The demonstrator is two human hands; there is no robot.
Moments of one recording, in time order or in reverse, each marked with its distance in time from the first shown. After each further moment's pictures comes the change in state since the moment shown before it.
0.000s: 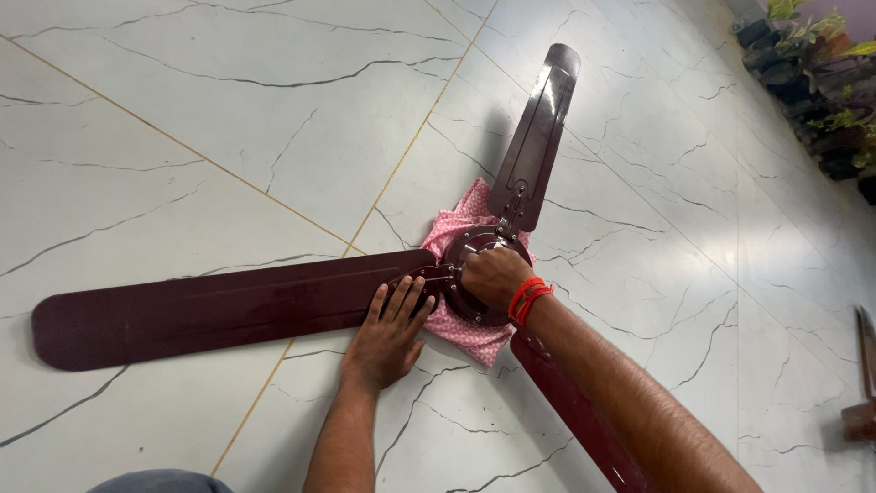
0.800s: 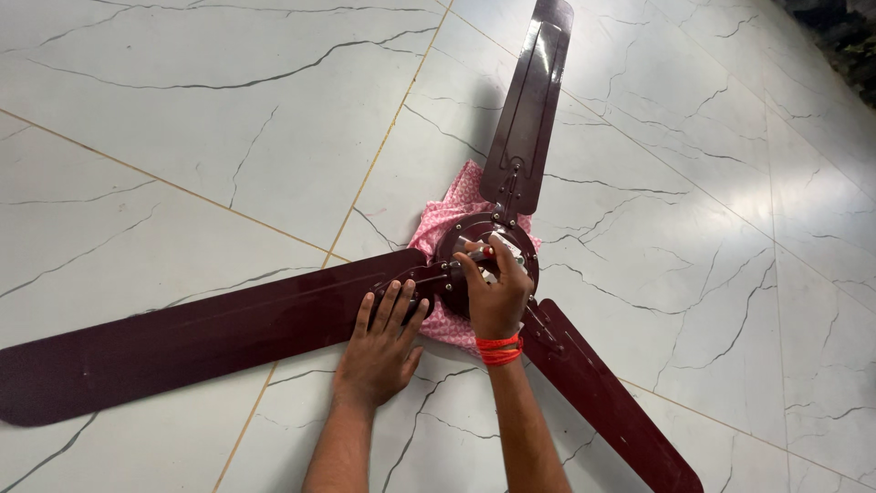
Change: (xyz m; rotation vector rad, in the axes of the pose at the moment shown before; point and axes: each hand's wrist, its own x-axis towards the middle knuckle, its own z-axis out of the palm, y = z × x) left_hand 0.002 0.003 0.006 -0.036 -0.001 -0.041; right_hand -0.002 -0.063 0.040 1.054 1.353 0.707
